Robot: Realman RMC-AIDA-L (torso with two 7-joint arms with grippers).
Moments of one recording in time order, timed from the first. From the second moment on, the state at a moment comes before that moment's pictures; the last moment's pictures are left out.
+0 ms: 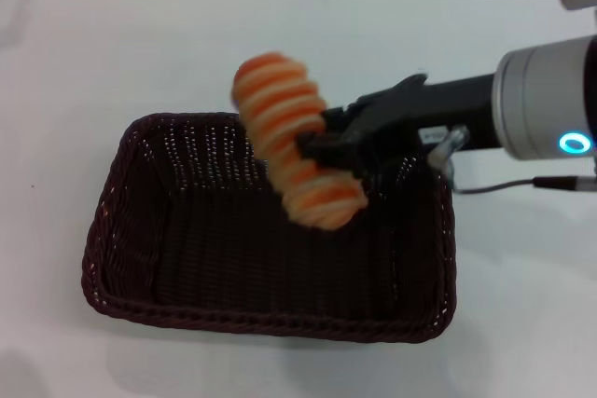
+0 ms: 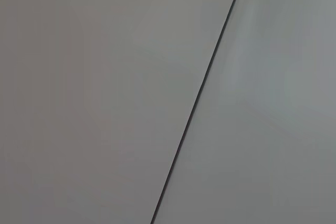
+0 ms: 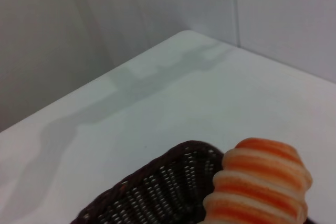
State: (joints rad) left arm -0.43 -2.01 -2.65 -1.02 1.24 -1.04 1.49; right arm 0.31 2.08 1.44 1.97 -2.31 1.34 -0.27
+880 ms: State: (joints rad) left arm -0.41 -2.06 -2.62 -0.95 1.23 -1.04 1.58; right arm 0.05 2.08 1.58 1.96 -2.64 0.63 -0.50
